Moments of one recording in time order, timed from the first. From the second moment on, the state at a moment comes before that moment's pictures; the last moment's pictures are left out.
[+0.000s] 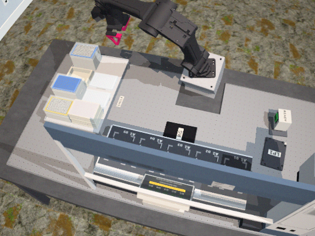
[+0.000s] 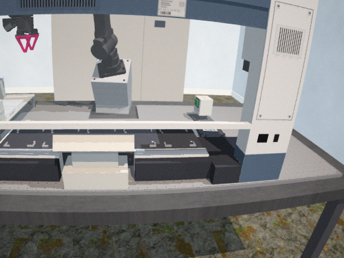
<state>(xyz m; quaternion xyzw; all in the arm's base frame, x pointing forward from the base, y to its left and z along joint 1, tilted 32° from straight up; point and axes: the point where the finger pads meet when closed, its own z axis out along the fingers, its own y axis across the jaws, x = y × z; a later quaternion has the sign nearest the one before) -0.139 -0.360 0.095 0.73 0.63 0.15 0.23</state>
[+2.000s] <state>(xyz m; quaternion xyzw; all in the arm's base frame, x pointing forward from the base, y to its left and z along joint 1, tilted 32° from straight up) -0.182 -0.573 0.113 0.73 0.63 0.14 0.23</state>
